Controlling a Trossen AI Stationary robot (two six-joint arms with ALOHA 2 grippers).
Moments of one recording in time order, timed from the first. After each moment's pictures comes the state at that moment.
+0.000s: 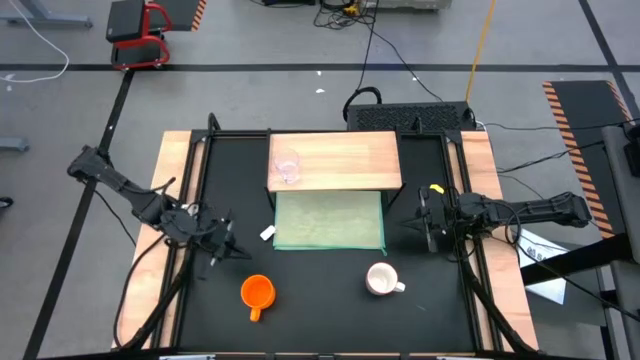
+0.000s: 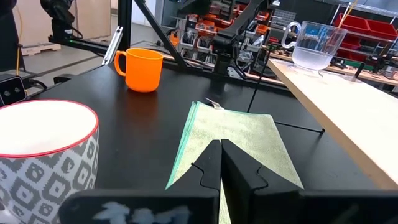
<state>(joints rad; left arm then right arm) -0.56 0.71 0.53 -0.23 -0.17 -0.21 0.05 0.20 0.02 0.07 -0.05 -0.19</state>
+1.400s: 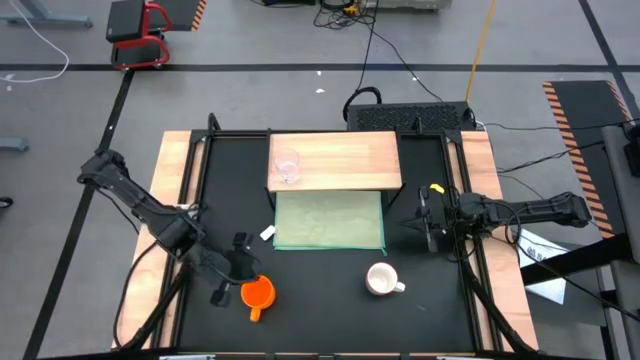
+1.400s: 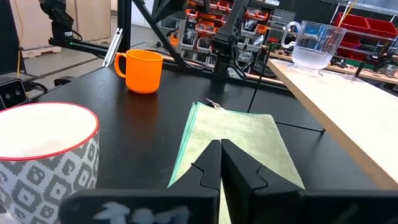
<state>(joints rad) -0.64 1.20 0.98 -0.64 -0.16 -0.39 0.05 0.20 0.02 0.08 -0.05 -0.18</state>
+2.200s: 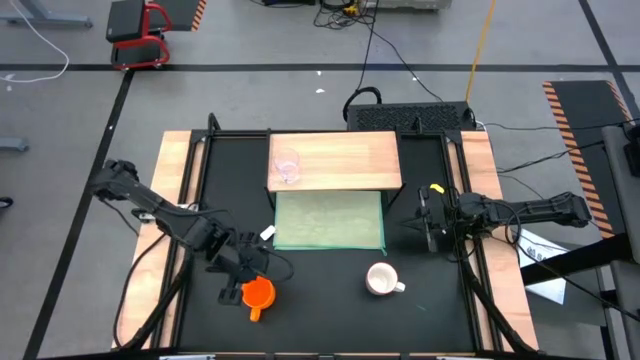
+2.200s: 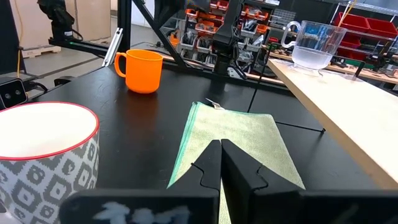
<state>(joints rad) -0.52 1.42 1.24 -0.99 0.09 -0.42 0.05 0.20 0.02 0.08 -0.05 -0.18</state>
